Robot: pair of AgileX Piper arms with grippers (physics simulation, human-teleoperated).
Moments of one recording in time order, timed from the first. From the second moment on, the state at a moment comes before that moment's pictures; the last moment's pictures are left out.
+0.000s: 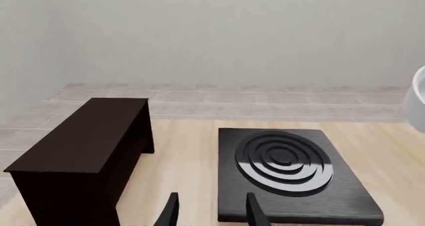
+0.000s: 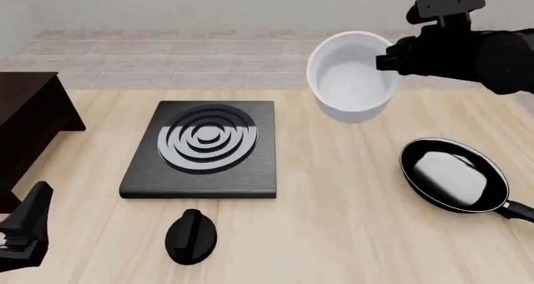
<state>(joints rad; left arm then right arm) 0.03 0.04 -0.01 0.00 0.00 0.19 1.41 -1.08 0.18 -0.03</state>
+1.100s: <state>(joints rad) -0.13 0.66 -0.56 0.14 0.01 0.38 1.28 -1.07 0.27 0.00</state>
